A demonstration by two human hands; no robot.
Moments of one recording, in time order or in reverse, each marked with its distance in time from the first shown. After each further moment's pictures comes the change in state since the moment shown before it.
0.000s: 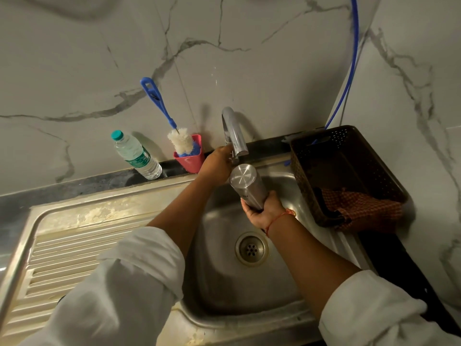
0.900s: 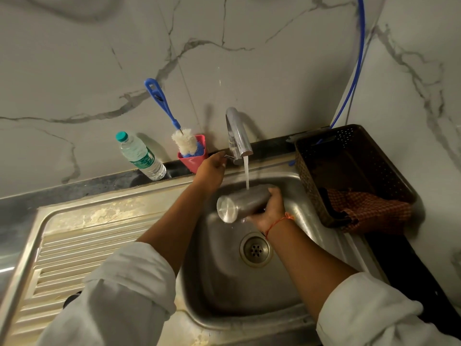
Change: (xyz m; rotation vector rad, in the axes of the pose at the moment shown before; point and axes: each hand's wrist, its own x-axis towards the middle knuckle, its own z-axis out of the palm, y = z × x) left_hand -0.007 -0.032 0.004 -0.291 0.047 -0.191; right_hand 0.002 0.017 -0.002 -0.011 -0.128 -0.052
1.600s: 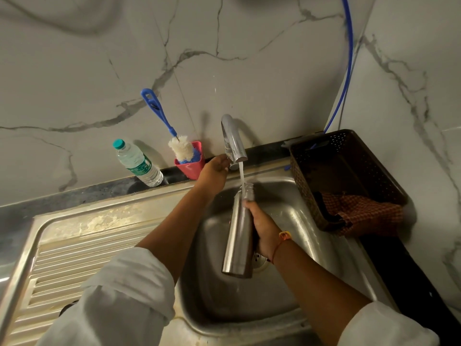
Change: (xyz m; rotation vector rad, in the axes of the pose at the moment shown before) left_hand -0.012 0.025 0.003 -0.042 -0.072 -0.001; right_hand -0.035 0.015 -0.021 -0.758 -0.045 -0.019
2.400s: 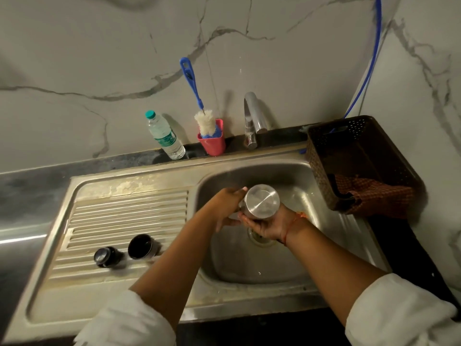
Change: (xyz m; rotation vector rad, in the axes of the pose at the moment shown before) left_hand -0.135 -0.035 0.019 -0.384 -0.160 -0.399; right_hand -0.059 0.008 0.008 0.337 -0.143 0.295
